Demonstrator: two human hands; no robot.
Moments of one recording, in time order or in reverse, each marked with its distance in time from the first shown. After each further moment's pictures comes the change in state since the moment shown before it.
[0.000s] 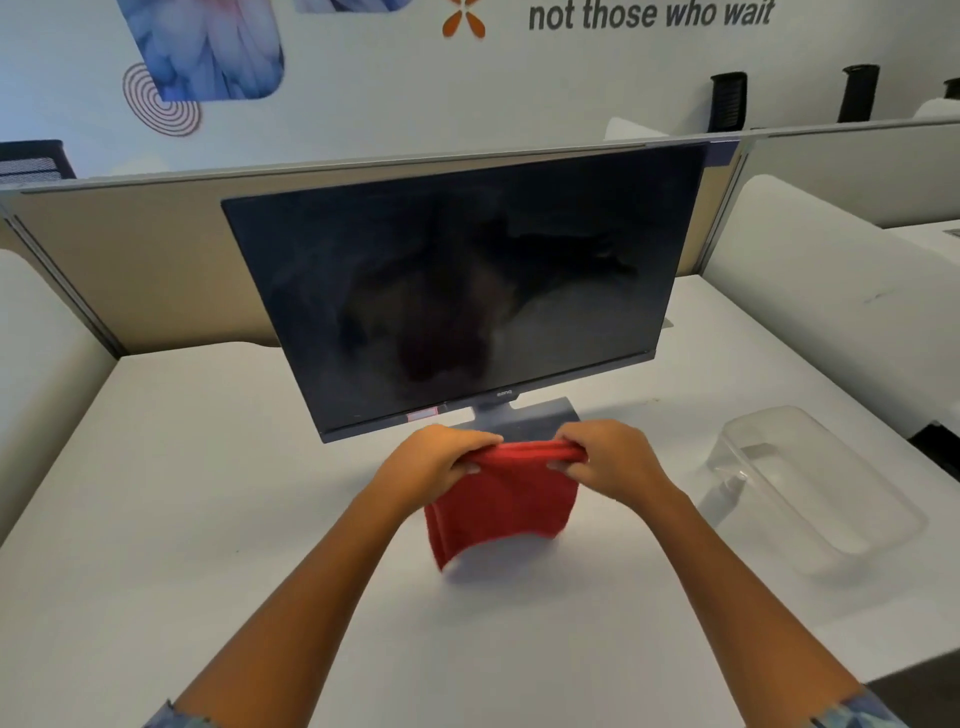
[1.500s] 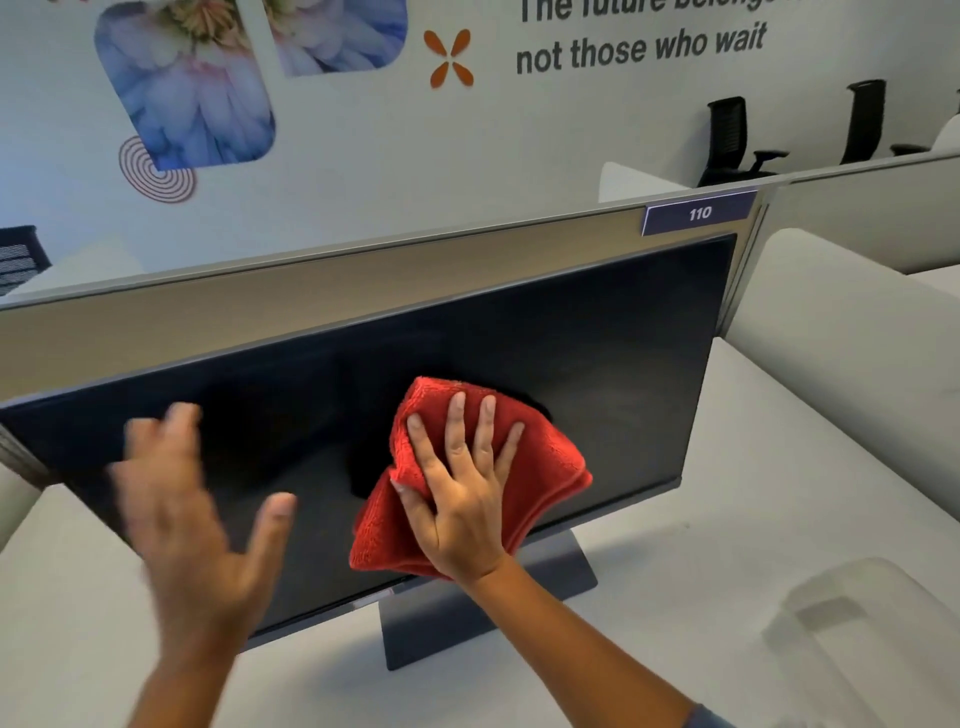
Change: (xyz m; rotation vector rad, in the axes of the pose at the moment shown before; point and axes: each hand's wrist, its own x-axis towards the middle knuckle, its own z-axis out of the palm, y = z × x) left_hand 0.051 -0.080 -0.086 0.072 0.929 -0.458; right_hand 0.196 -0.043 0.051 0.246 0.817 -0.121
